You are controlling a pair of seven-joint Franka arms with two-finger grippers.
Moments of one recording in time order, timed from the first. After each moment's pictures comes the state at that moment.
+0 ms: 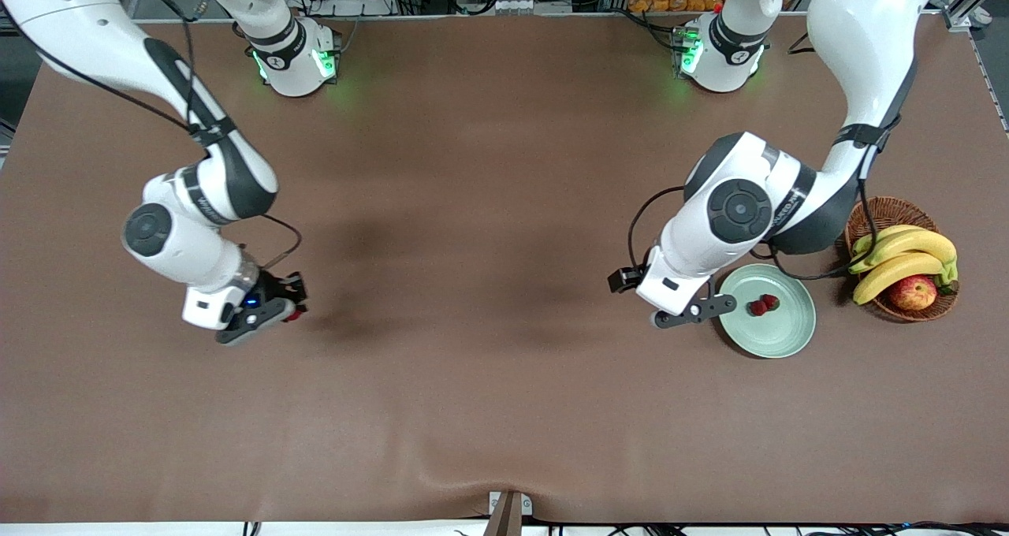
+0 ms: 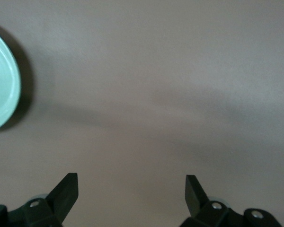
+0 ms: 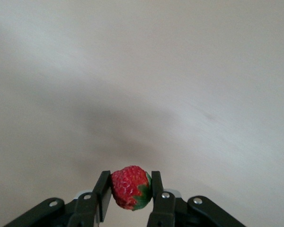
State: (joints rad) left arm 0.10 0.58 -0.68 -1.57 0.29 1.99 -0.86; right arm -0.31 0.51 0.56 -1.91 -0.18 2.46 -0.20
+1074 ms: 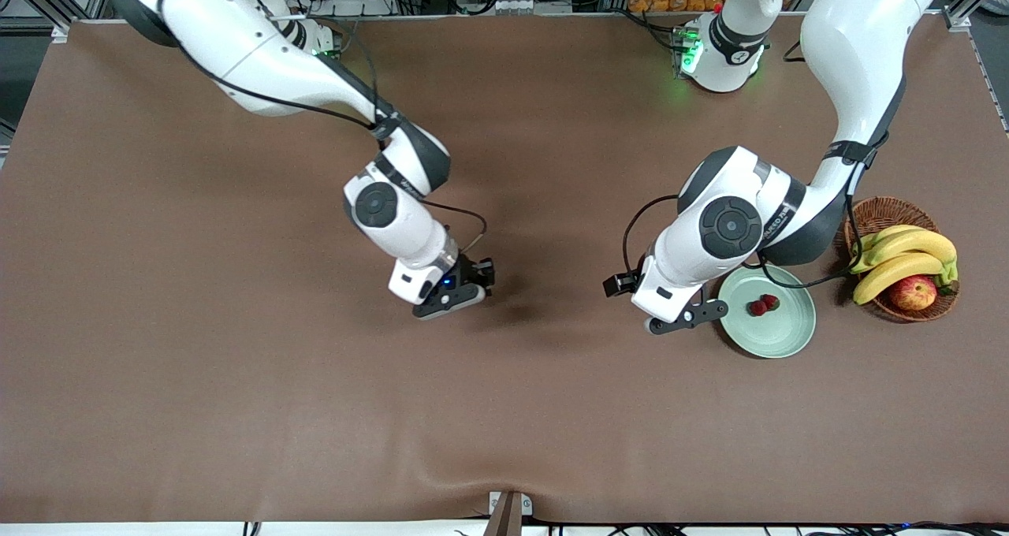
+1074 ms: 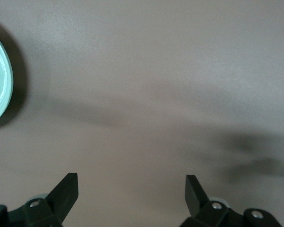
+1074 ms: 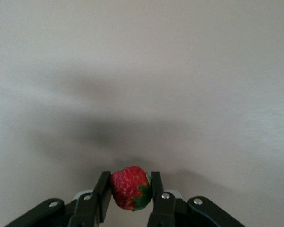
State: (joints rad) left arm 0.10 0.62 -0.67 -1.55 0.29 1.99 -0.86; right arm 0.30 0.78 0.40 -1.61 -0.16 2.64 0.47
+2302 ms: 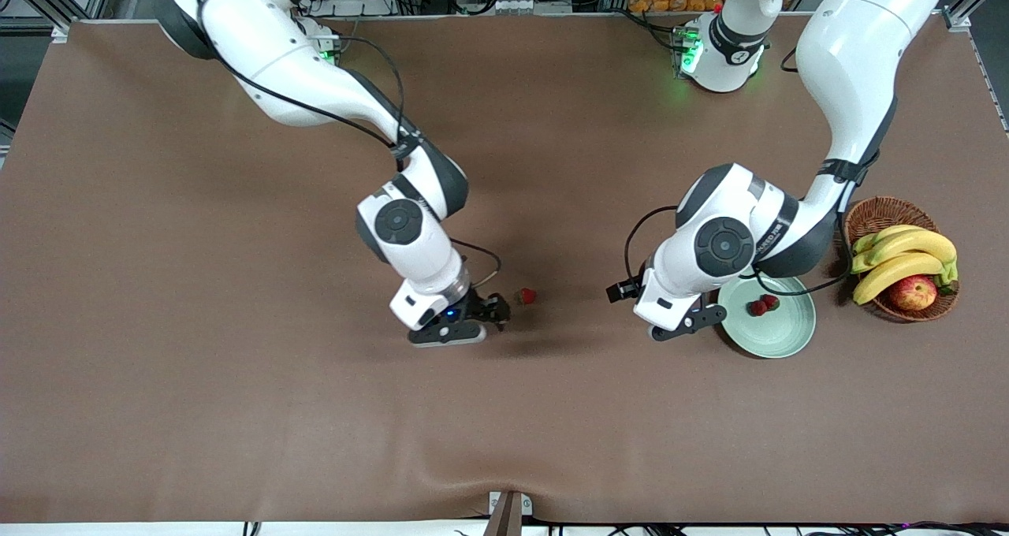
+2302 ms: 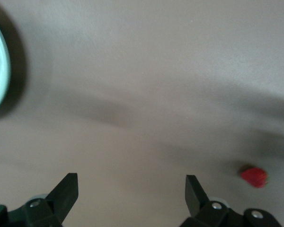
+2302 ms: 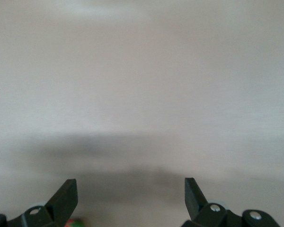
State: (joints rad) left arm 0.08 0.67 -0.65 -1.56 0.31 2.01 -0.96; right arm 0.40 0.81 0.22 -1.36 -0.16 2.44 0.61
